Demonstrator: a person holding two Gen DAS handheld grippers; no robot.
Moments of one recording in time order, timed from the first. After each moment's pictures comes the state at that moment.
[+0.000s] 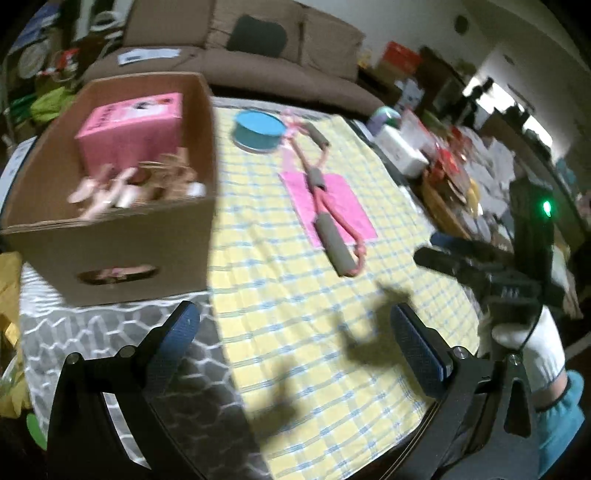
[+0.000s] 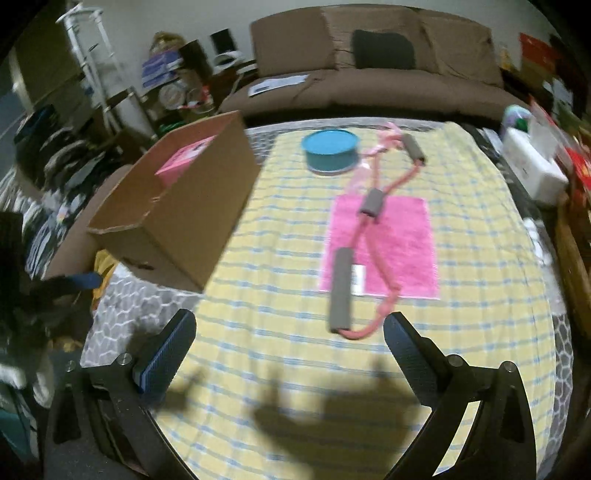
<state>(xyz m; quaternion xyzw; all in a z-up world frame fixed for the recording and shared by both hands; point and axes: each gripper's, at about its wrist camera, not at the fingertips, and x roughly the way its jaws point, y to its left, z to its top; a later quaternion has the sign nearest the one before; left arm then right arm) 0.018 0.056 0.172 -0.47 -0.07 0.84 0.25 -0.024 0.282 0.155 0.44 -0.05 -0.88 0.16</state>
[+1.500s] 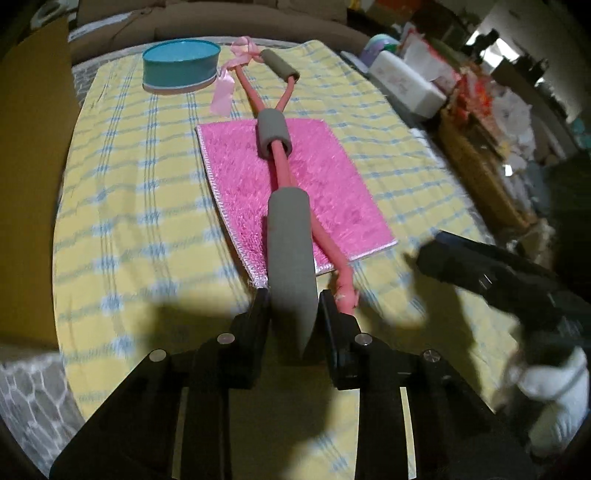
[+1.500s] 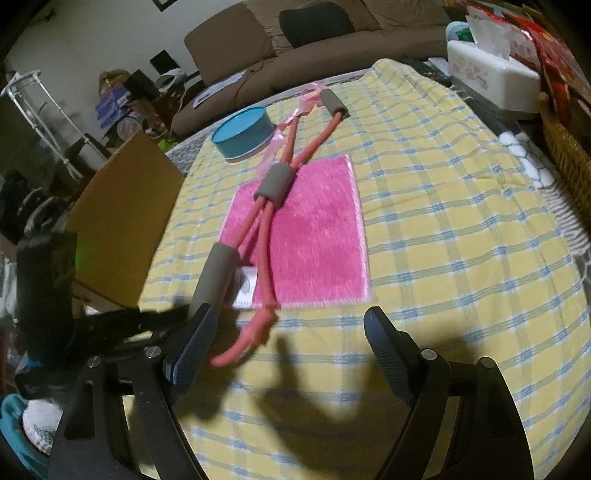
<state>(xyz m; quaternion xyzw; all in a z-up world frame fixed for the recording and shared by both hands) -0.044 0.191 0.075 -0.55 -0.03 0.79 0.26 -0.061 0.376 0.079 0.47 -0.16 -0.86 0.13</state>
